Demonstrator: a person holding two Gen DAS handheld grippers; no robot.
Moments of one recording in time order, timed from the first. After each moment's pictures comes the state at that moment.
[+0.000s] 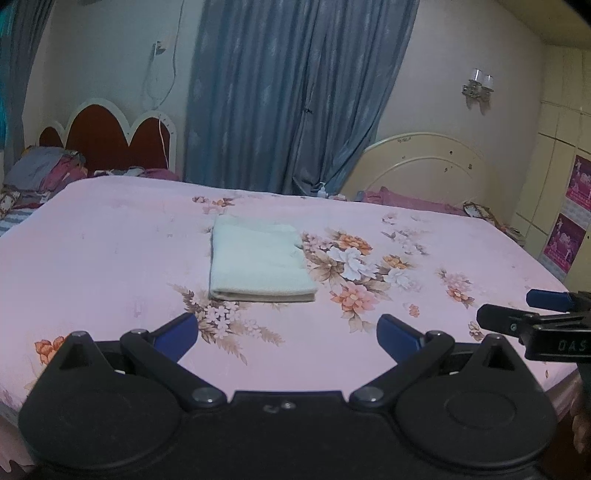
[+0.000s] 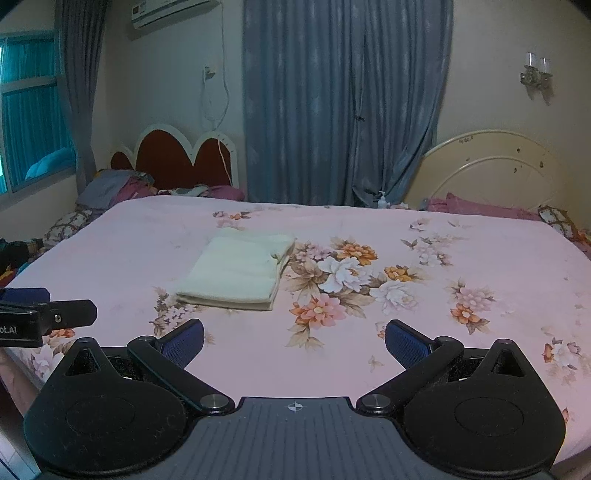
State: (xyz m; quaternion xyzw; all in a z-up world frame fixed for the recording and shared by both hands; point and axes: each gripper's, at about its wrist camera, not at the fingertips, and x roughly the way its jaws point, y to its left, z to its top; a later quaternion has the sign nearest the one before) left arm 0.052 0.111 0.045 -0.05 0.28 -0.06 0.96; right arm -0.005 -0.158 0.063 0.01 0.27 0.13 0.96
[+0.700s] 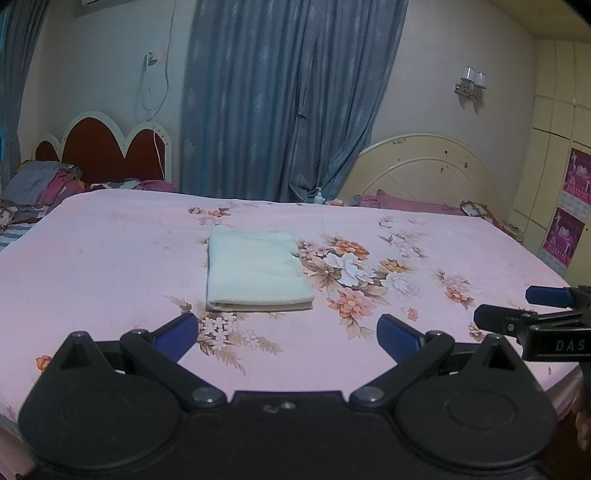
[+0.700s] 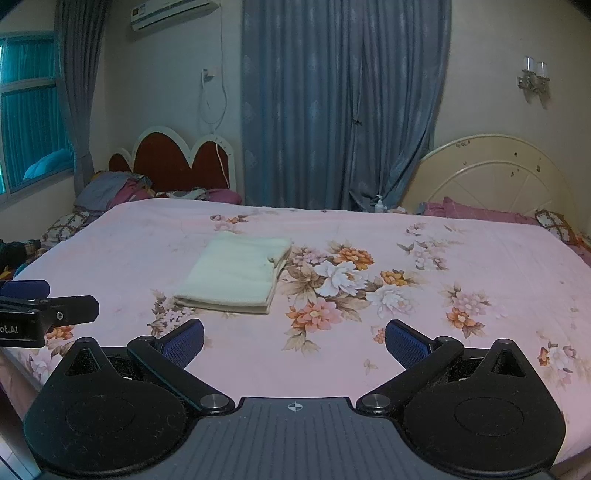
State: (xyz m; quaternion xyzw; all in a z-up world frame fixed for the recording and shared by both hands) left arm 0.053 0.103 0.049 -0.03 0.27 -0.07 0.96; right arm -0.009 -0.161 0.068 0.01 0.26 0.13 0.96
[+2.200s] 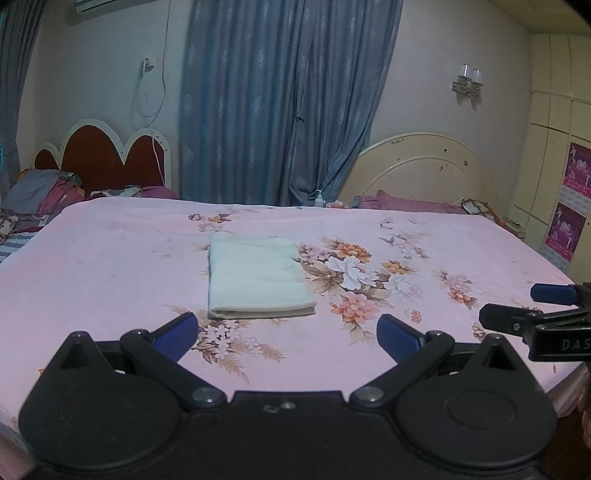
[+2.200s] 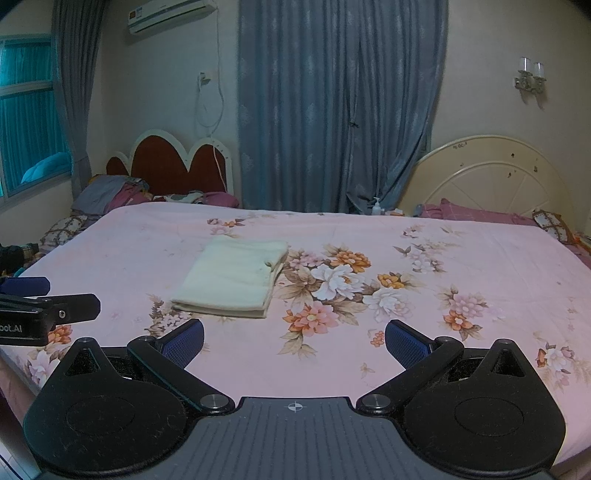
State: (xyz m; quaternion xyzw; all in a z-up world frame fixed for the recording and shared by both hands) left arm 0.064 0.112 0.051 -0.02 0.27 -0.07 0.96; right arm -0.005 -0.163 0.071 0.01 0.26 0.12 0.96
